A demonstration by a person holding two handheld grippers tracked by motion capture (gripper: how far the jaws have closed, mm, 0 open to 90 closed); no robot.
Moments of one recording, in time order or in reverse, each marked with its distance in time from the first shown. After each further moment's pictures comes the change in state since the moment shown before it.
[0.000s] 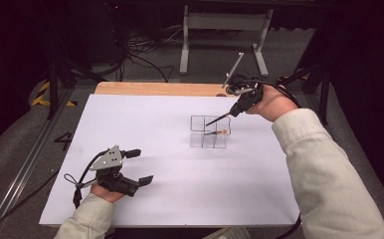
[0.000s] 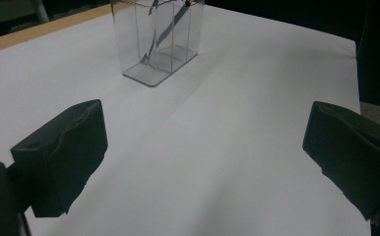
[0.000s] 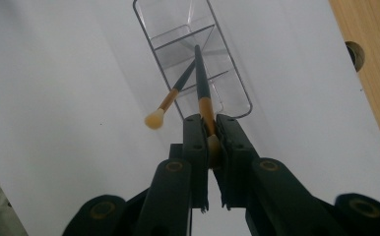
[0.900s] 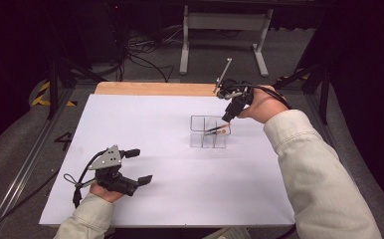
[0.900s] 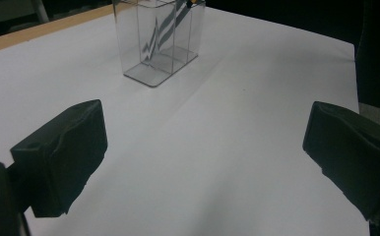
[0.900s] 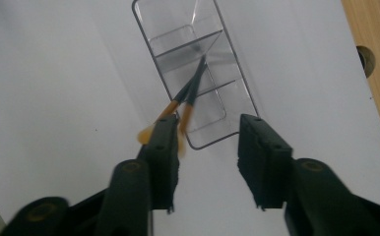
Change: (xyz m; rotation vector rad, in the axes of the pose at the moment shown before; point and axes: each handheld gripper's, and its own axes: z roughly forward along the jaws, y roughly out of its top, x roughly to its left) left arm 0.002 0.000 -0.001 -0.004 -0.006 -0.008; right arm 0.004 0.013 0.018 0.024 0.000 -0.021
